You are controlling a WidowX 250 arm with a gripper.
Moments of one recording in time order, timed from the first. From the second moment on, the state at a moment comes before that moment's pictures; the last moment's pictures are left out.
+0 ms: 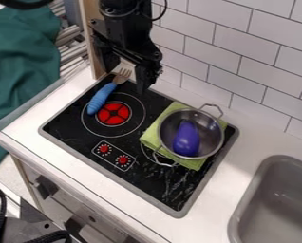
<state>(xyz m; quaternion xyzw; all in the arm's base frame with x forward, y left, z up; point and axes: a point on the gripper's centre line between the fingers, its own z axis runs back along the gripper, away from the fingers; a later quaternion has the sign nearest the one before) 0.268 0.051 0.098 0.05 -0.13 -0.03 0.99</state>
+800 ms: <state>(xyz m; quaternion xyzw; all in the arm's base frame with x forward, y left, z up) 0.256 -0.022 0.086 0.04 -0.16 -0.03 0.99</state>
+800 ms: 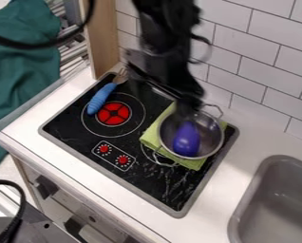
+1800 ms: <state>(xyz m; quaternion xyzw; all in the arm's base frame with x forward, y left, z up) 0.298 -0.043 0.026 0.03 -0.09 0.07 0.99</state>
